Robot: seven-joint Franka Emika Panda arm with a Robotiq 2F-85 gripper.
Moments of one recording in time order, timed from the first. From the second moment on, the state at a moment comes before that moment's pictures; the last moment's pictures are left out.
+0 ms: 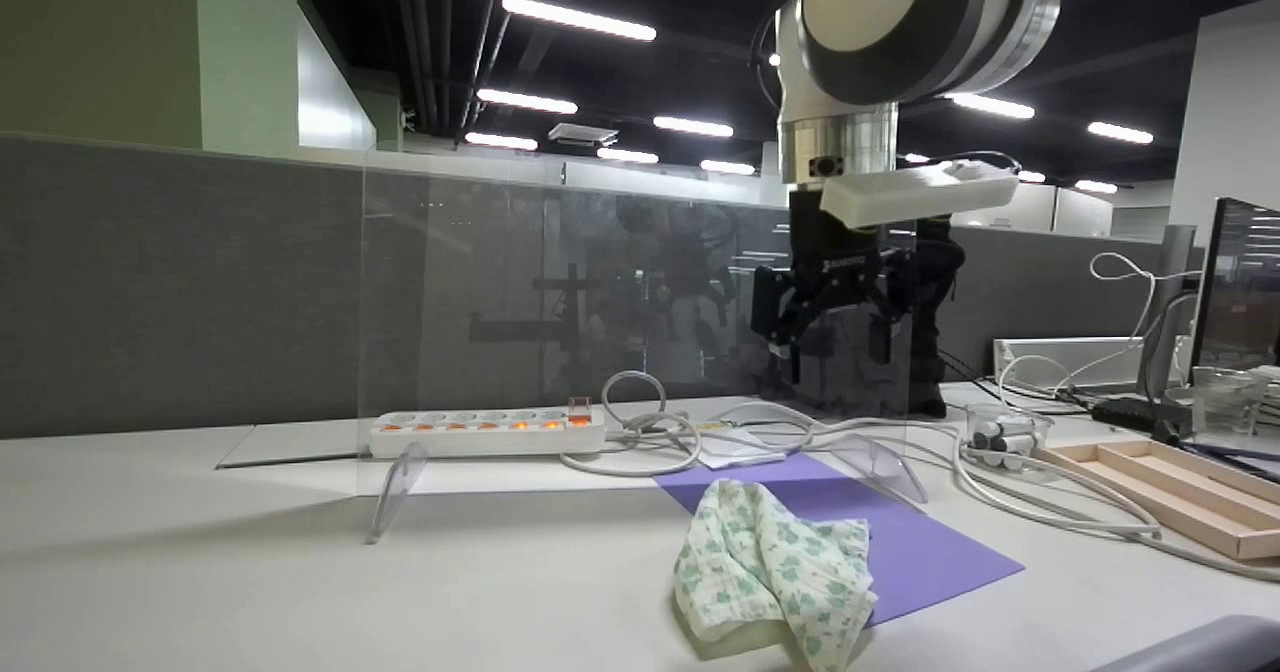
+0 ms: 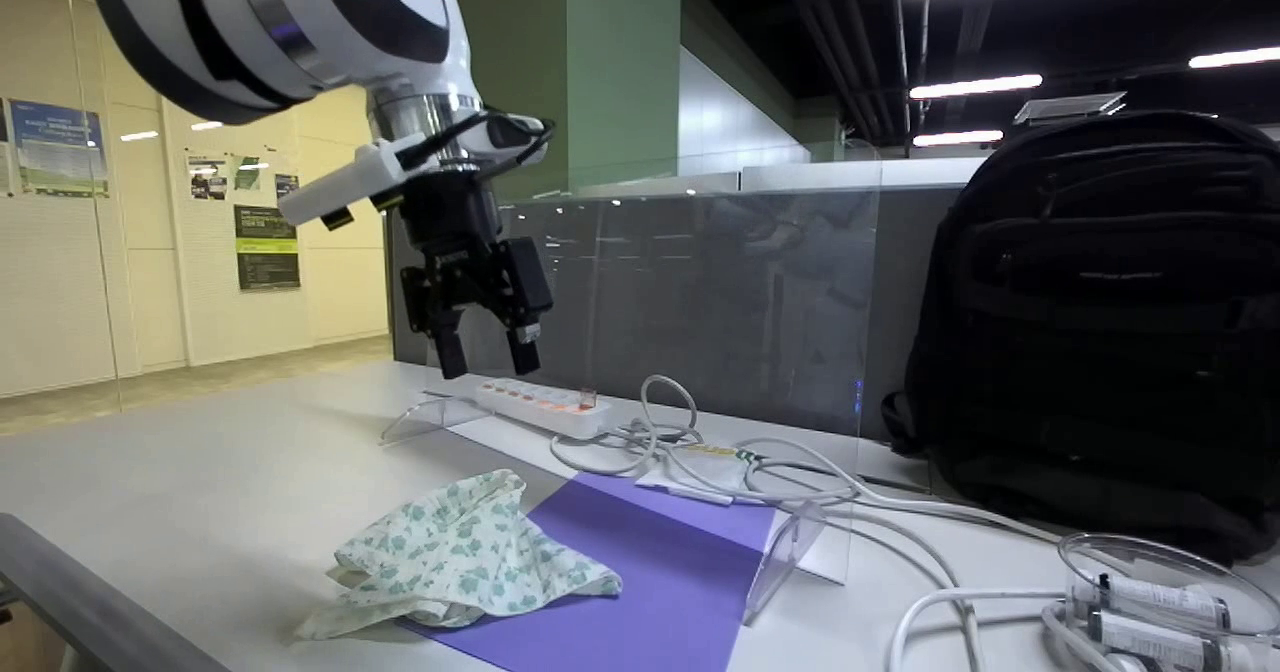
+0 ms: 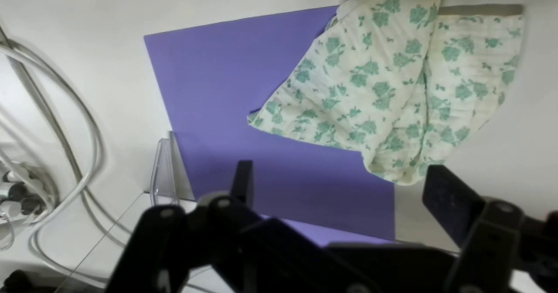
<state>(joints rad) -0.11 -0.18 0.12 -2.72 -0.33 2.62 0.38</state>
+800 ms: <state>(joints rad) -0.03 0.15 0.07 -2.67 -0.13 2.78 0.17</state>
